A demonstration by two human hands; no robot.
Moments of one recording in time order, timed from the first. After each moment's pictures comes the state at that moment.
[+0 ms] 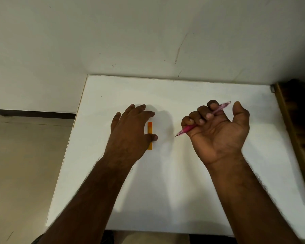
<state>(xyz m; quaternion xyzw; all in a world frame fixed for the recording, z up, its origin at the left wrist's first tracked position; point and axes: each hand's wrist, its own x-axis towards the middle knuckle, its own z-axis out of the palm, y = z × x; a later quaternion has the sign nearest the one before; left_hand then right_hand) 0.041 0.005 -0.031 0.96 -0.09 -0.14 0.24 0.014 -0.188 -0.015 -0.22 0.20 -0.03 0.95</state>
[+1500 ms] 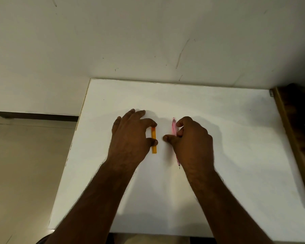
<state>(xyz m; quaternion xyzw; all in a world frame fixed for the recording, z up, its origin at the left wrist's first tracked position) 0.042 0.007 -0.037 0.97 -0.08 -0.13 0.21 0.014 -0.155 -0.050 -0.95 0.19 0.06 0.25</state>
